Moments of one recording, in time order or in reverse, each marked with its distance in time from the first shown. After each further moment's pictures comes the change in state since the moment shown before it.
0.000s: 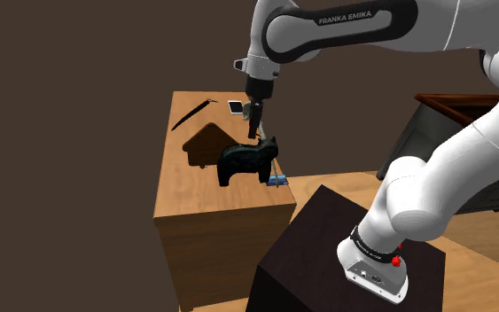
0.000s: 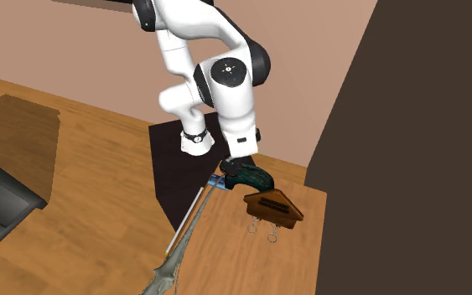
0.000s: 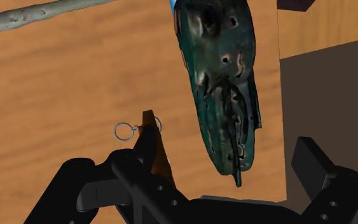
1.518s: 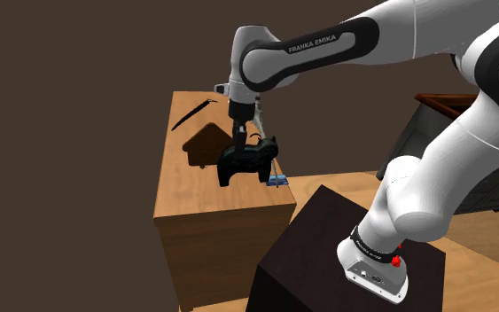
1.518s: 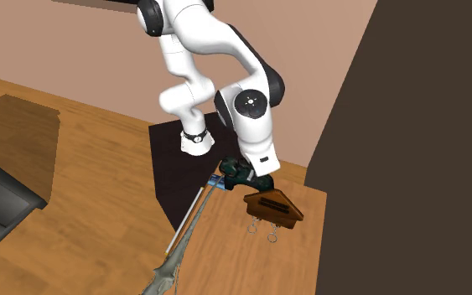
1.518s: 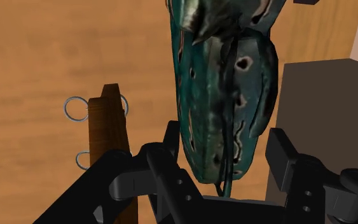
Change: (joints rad) arm 0.057 0.131 0.018 -0.029 0.058 0.145 -0.145
